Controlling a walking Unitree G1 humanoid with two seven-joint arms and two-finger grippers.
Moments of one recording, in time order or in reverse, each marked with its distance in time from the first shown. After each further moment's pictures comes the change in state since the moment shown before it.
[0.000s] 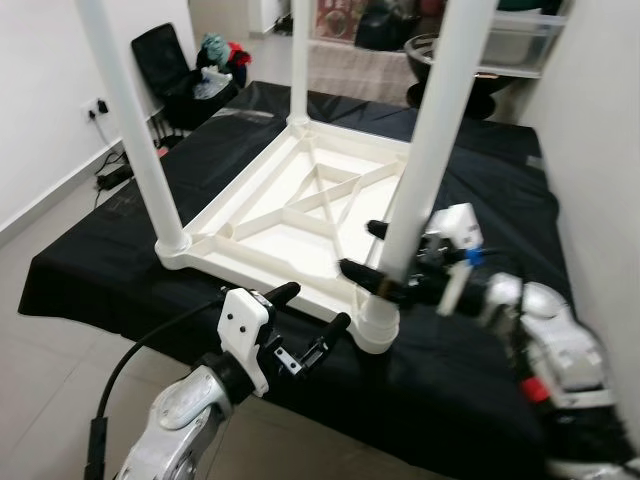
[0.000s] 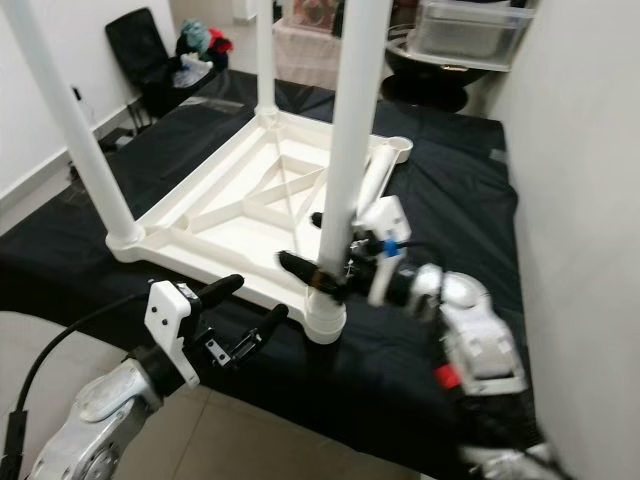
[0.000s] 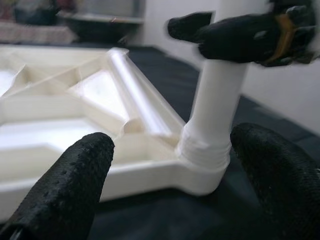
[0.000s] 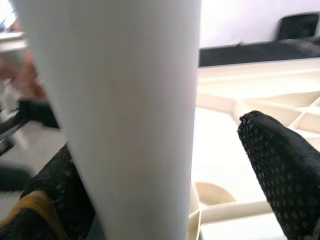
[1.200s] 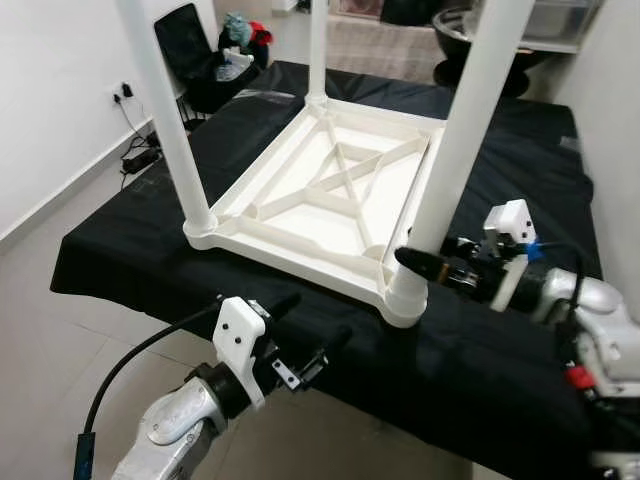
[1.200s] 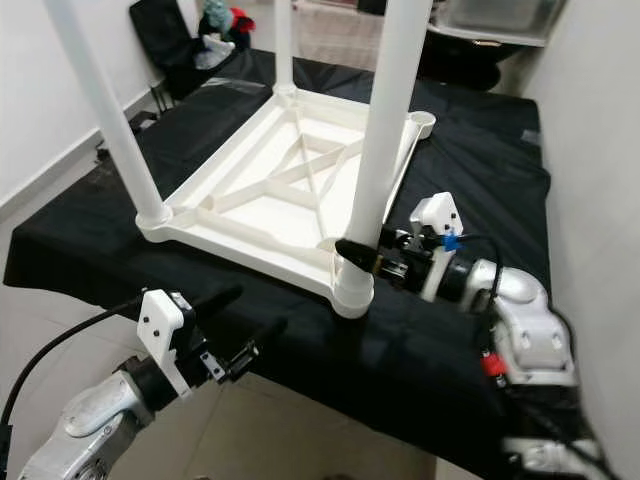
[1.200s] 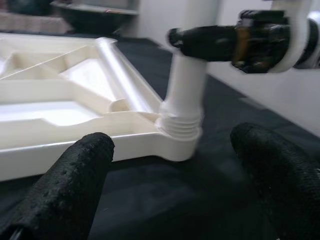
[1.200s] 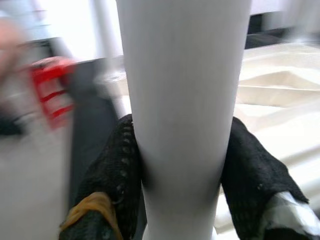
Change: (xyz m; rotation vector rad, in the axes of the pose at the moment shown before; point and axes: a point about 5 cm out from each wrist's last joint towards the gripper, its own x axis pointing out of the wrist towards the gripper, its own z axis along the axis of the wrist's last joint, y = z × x) left arm -0.008 -0.007 0.008 -0.002 0.017 -0.035; right arm -0.006 0.005 -0.020 0.060 -0.036 -0.280
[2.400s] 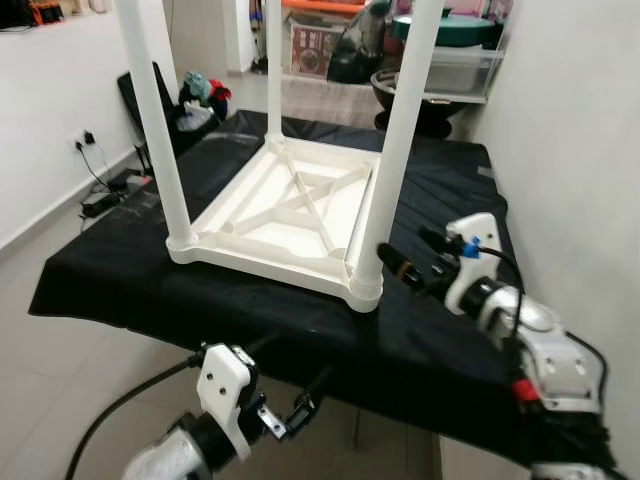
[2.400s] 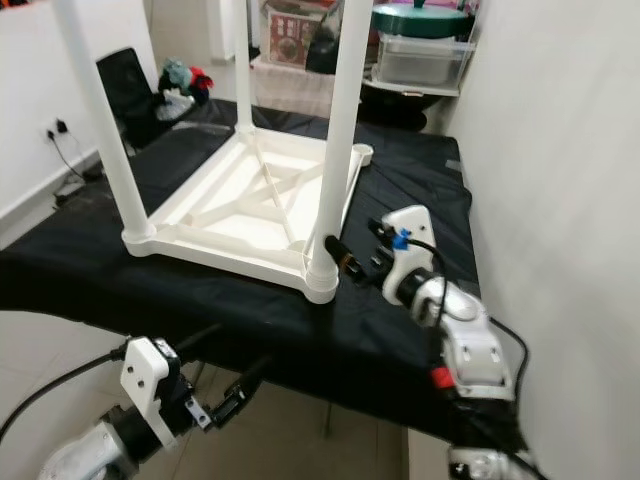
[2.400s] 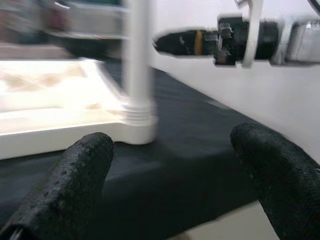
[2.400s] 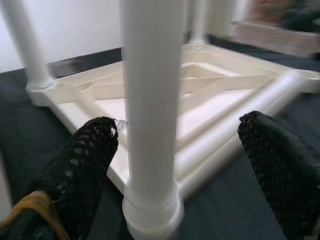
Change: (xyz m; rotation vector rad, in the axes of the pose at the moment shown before) left arm -0.020 -0.009 -0.014 -0.002 -0.023 0.060; right arm 0.011 -0.033 -0.004 0.003 0.036 -0.265
